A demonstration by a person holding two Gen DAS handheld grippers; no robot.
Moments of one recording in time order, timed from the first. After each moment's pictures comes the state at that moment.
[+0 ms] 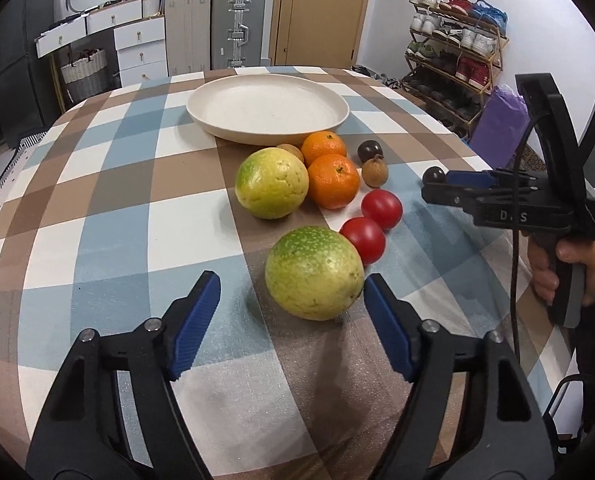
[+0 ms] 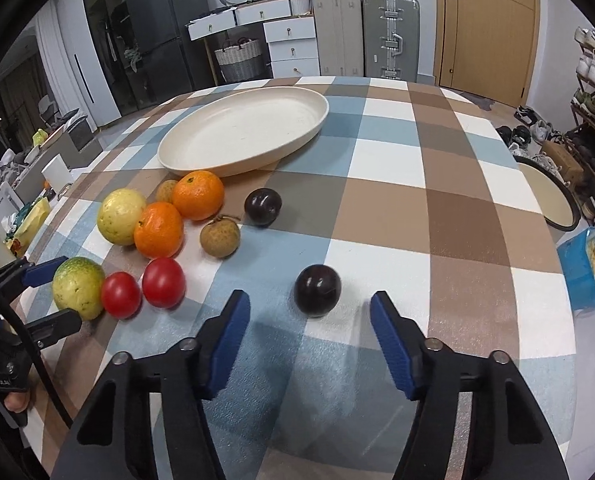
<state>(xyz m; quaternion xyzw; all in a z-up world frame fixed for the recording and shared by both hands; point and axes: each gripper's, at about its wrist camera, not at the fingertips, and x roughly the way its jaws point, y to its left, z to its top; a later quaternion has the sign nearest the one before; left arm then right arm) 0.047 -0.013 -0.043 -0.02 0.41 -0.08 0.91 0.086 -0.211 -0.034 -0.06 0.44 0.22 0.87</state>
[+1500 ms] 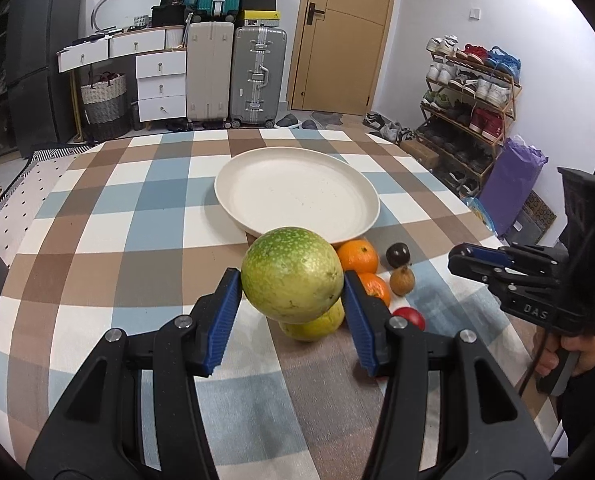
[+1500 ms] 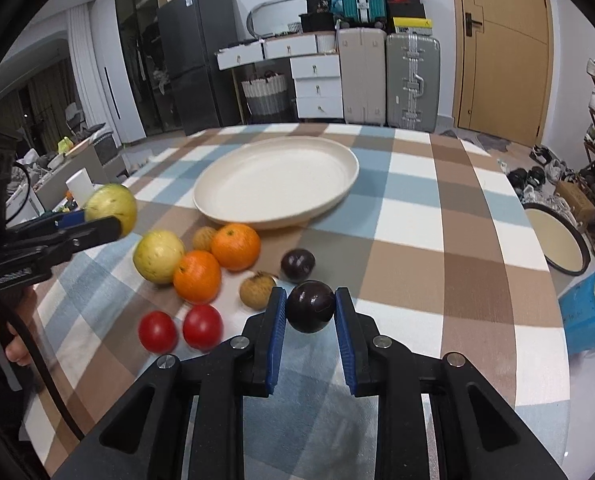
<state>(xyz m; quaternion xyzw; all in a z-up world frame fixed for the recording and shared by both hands) 0.091 0.015 0.008 -0.06 0.33 -0.05 0.94 0.079 -0.199 -0.005 -0.05 0.37 0.27 0.89</state>
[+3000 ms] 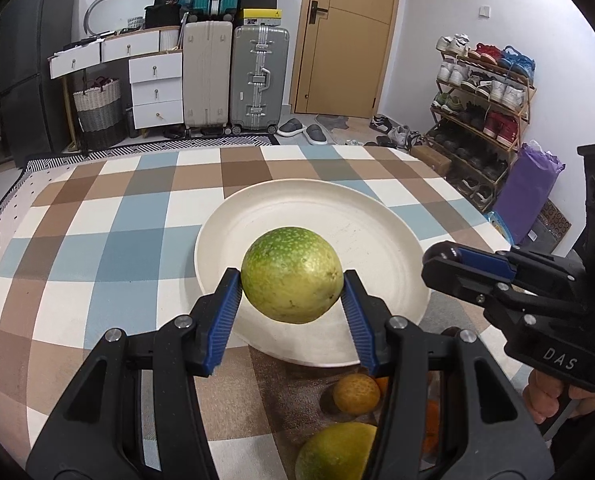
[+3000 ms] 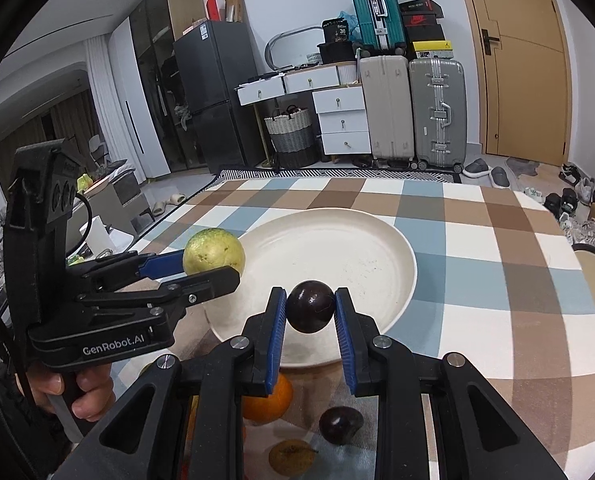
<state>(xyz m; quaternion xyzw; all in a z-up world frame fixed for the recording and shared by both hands) 0.224 0.022 -0.015 -0.05 0.33 -0.05 0.94 0.163 -0.140 0.007 0.00 0.32 0.32 0.89</state>
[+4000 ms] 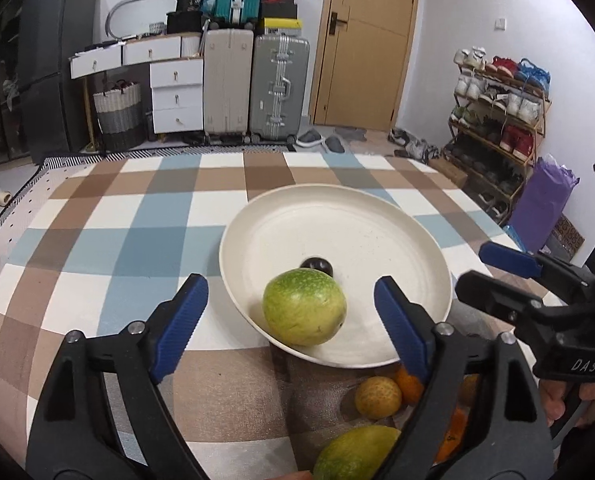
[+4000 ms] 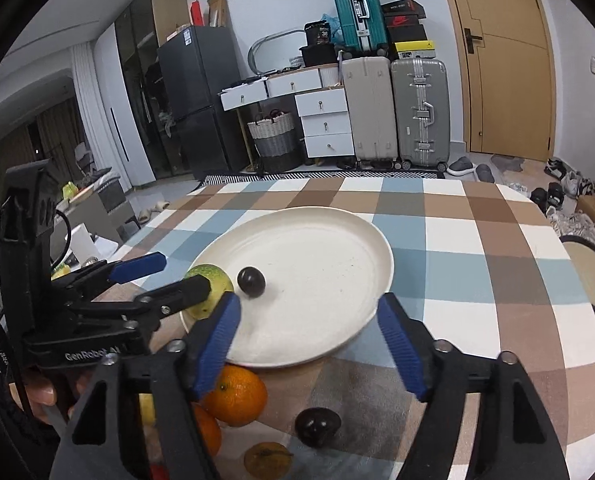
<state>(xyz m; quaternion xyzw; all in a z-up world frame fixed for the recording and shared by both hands) 0.214 0.034 -0.022 -0.06 0.31 -0.02 0.95 0.169 -0.154 -0.001 0.00 0.32 0.29 0.90</state>
